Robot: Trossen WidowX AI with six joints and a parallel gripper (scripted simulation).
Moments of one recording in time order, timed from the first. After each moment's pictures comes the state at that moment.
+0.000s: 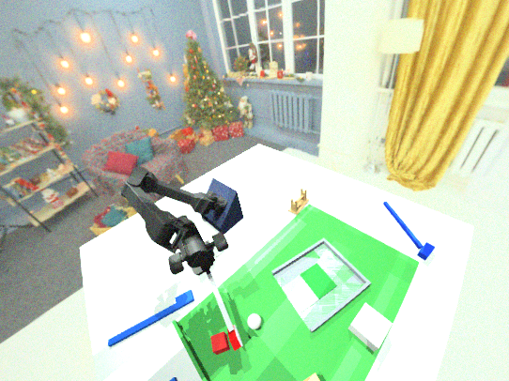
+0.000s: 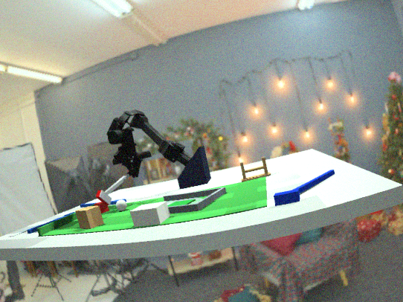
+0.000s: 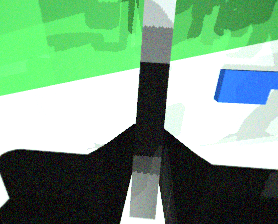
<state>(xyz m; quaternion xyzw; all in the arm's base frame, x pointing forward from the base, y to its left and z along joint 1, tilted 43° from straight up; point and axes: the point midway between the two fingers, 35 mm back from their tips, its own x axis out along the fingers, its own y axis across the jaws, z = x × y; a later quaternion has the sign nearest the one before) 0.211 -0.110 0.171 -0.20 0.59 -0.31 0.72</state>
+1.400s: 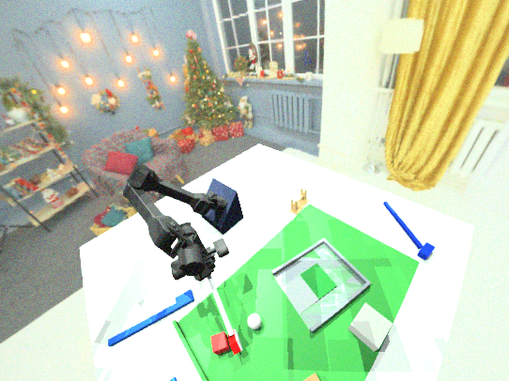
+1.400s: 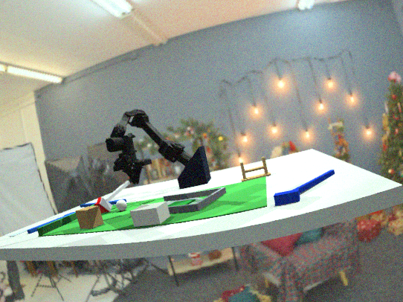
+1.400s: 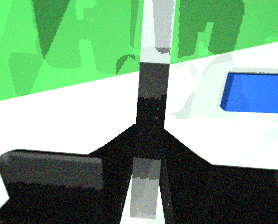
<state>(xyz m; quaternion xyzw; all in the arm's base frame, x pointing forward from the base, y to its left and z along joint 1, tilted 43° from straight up) 0.215 -0.133 0.153 -0.19 0.59 -0.31 0.72</state>
